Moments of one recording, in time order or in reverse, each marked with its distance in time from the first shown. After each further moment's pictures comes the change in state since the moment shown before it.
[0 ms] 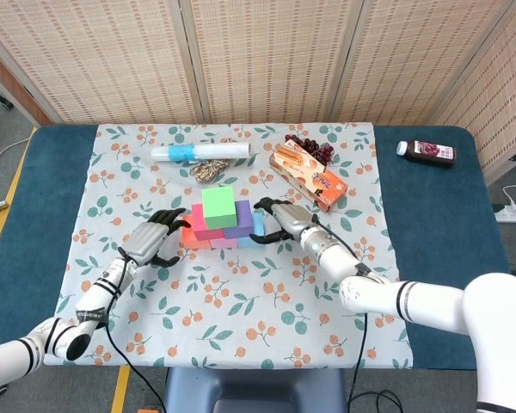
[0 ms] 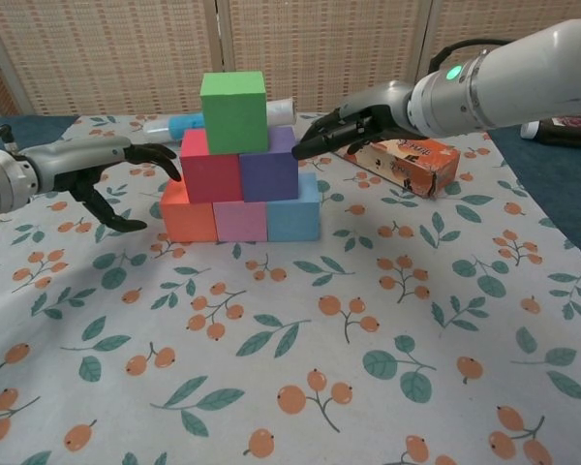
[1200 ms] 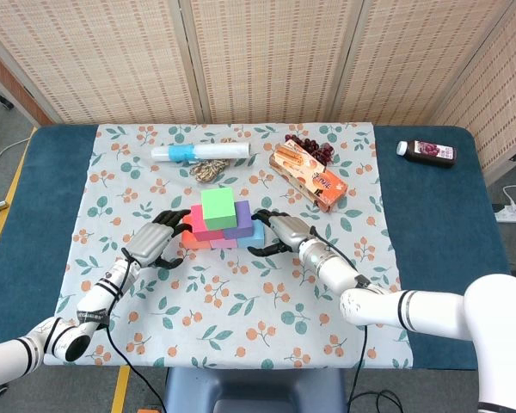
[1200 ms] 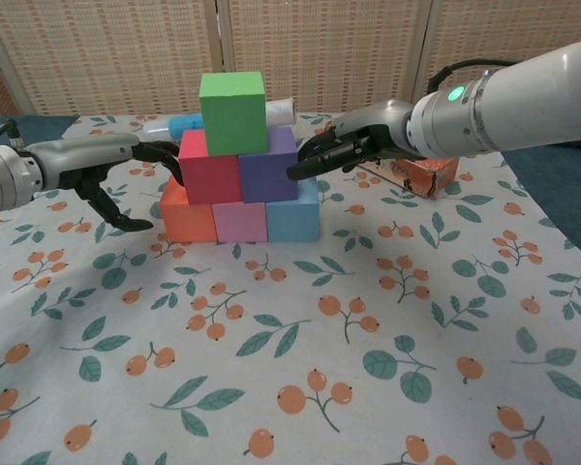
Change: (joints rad) left arm -0.020 0.016 0.004 -0.034 0.021 -0.002 0.017; right arm -0.015 -0.009 -0.015 -0.074 -0.010 0.048 0.000
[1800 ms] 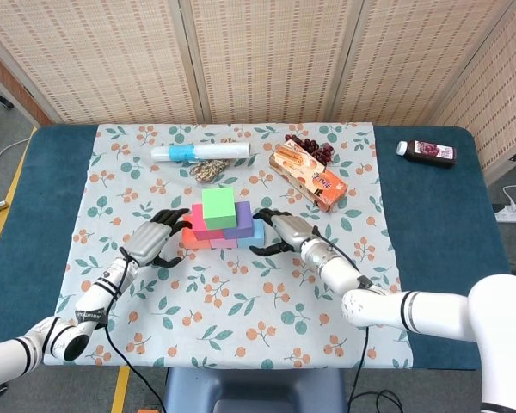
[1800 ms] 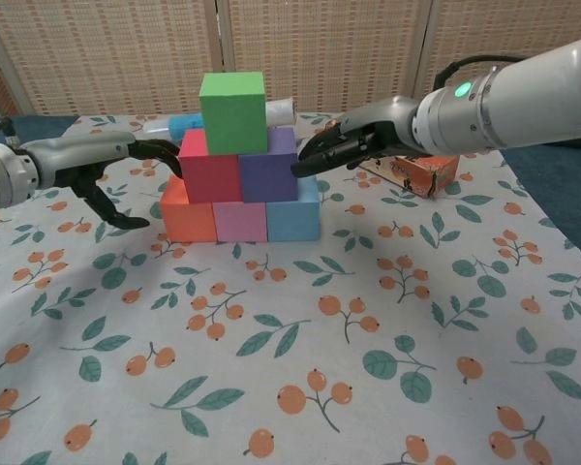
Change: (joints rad) left arm 0.006 0.007 0.005 0.002 -0.003 0.006 -0.004; right arm -0.008 0.018 0.000 -0.023 0.009 0.019 -0.010
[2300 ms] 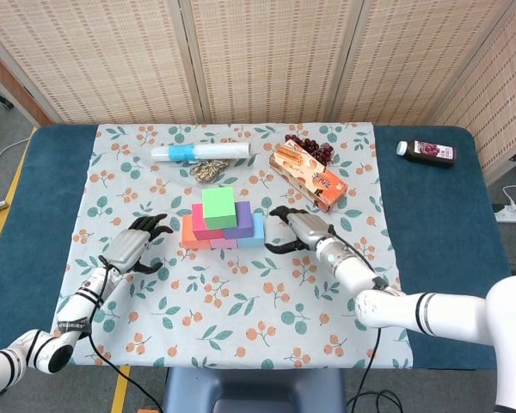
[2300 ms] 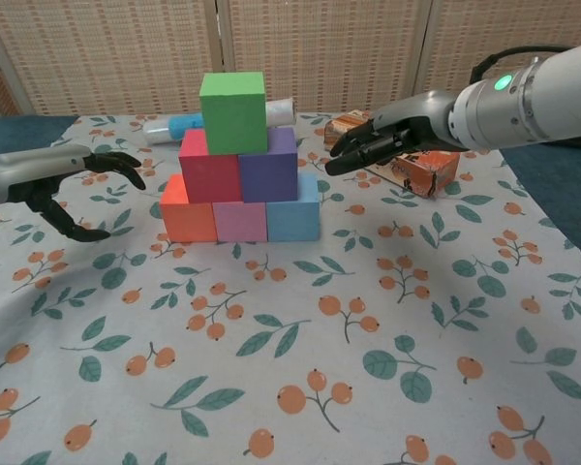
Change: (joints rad) left arm 0.074 0.029 0.039 0.007 -0.020 0.034 -0.024; right arm -0.020 0.063 -0.042 -0.042 0.033 0.022 -0.032
